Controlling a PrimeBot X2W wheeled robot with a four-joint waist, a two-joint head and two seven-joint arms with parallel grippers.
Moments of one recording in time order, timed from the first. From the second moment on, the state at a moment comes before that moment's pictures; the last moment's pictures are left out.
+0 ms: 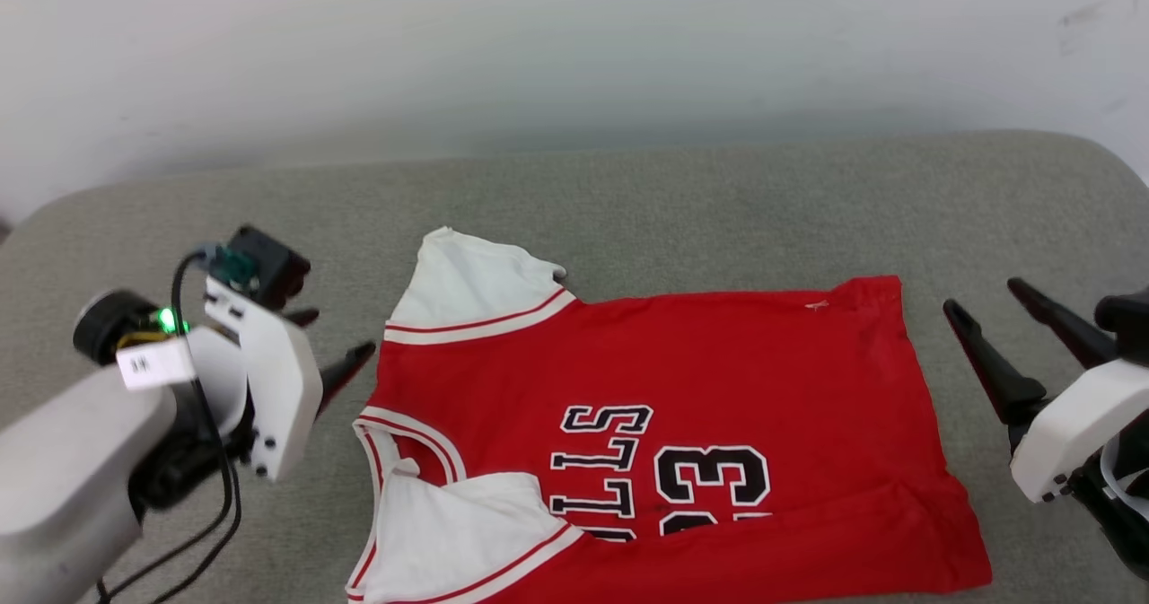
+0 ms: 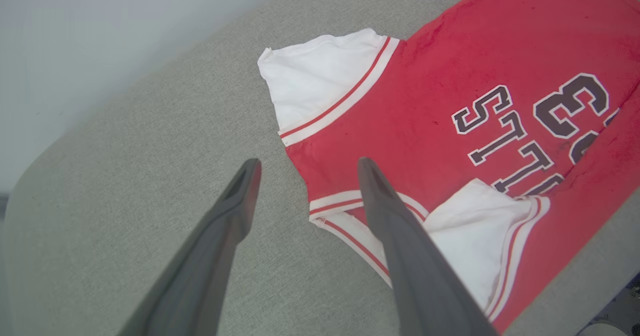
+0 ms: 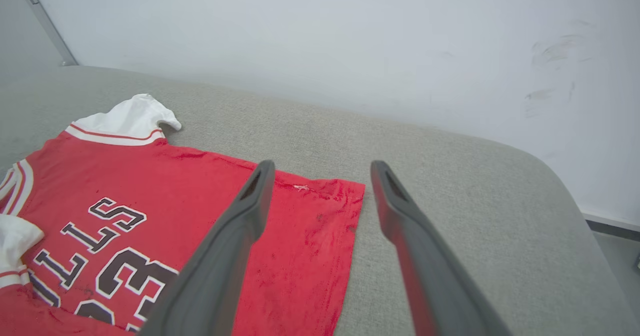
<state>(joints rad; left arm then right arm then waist) -0.74 0.88 -1.02 0.14 -0.97 -0.02 0.35 -0.26 -0.57 0.27 0.13 0.57 0.13 0.13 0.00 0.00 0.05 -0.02</state>
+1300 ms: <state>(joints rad) -1.30 0.77 -1.03 0.62 -0.98 -0.10 0.90 -0.12 -0.27 0.10 -0.30 0.29 0.13 0.08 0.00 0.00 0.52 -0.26</state>
